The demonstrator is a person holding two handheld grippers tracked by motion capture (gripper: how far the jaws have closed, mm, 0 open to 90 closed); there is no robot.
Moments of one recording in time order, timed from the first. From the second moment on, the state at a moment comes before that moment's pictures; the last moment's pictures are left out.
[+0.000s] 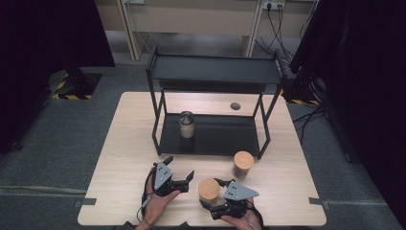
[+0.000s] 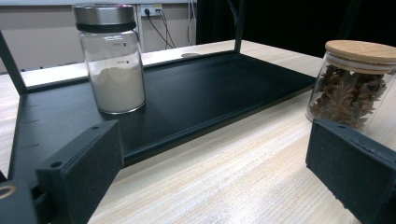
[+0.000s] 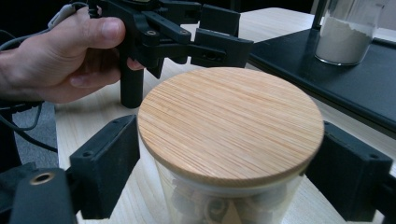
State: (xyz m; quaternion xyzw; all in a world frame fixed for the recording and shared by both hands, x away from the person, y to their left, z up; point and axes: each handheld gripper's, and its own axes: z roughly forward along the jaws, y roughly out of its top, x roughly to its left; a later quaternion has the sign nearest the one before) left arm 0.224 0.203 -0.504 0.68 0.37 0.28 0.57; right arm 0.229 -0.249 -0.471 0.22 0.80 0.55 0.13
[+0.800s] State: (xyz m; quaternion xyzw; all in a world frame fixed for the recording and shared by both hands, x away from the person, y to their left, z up) left arm 0.224 0.204 -0.504 0.68 0.37 0.28 0.57; right arm 0.228 -0.244 -0.465 0.23 0.80 0.54 0.15
